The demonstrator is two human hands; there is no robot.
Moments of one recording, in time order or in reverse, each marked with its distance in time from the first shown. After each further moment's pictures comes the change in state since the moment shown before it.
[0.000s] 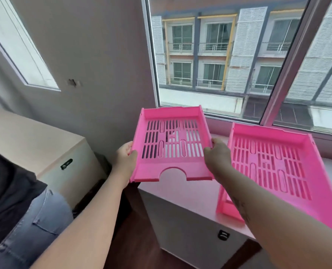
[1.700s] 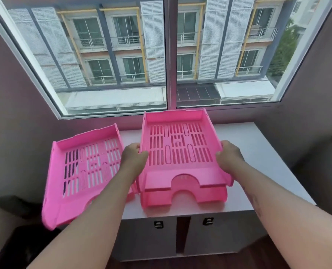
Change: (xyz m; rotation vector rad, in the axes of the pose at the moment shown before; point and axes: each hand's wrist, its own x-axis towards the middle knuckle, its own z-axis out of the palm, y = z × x) left_hand -0.049 0.038 0.234 0.290 -0.484 0.194; right_hand -0.017 0.152 -0.213 -0.265 0.256 0.386
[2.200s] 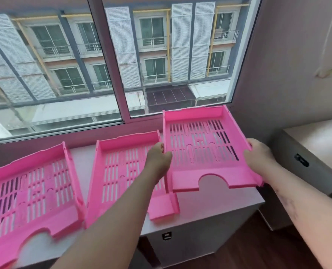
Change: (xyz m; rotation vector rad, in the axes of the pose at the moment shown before) left_hand -0.023 0.111 0.181 -0.025 -0.275 0.145; right_hand 0.037 0.132 -0.154 0.037 0.255 0.085
